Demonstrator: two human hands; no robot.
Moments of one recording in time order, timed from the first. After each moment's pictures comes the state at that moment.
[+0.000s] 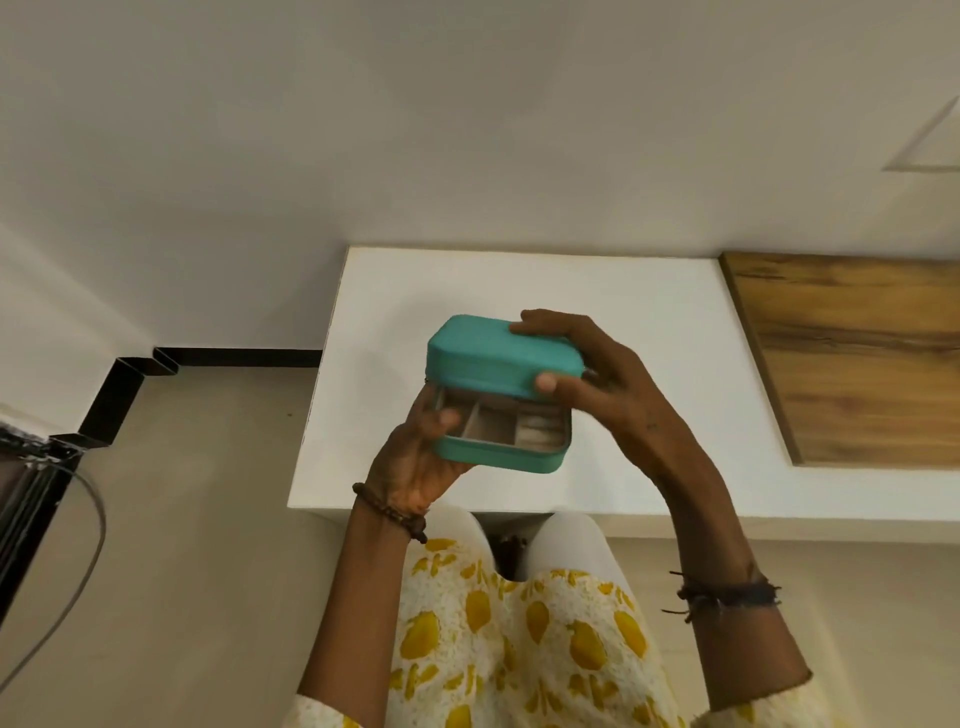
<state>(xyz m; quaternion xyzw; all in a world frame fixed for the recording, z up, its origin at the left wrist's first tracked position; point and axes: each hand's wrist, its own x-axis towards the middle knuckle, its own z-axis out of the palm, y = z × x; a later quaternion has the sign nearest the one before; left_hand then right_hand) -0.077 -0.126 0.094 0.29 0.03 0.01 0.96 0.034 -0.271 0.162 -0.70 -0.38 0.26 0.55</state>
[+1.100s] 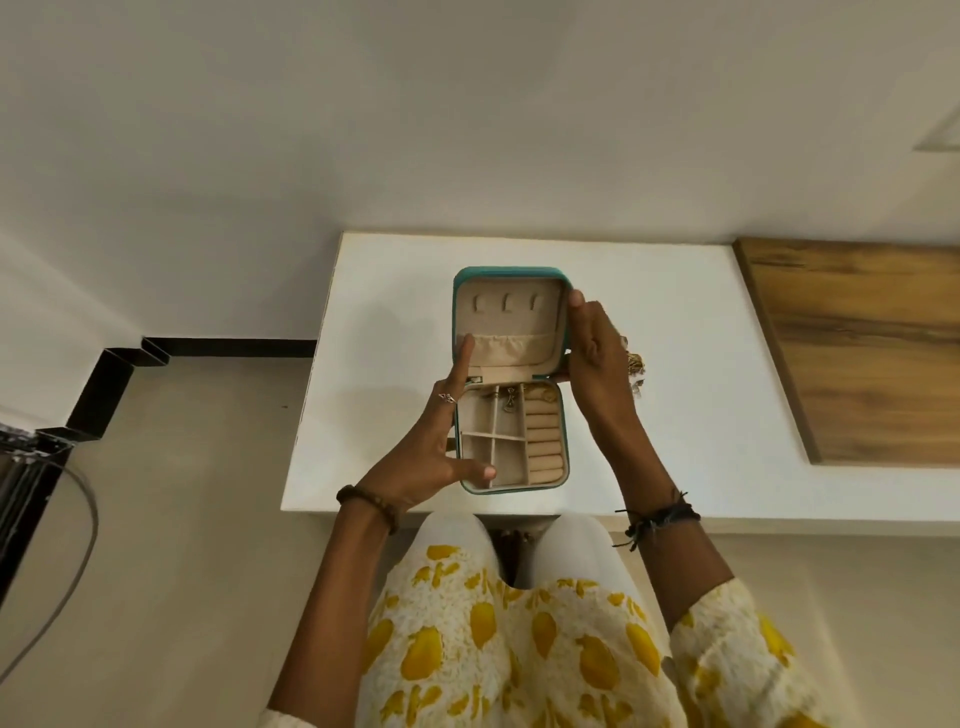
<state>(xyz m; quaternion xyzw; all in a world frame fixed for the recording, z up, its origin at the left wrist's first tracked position) -0.074 -0.111 0.066 0.75 0.14 -0.04 0.65 0.065 -0.225 0.091 -0.77 -0.14 0.15 0.60</state>
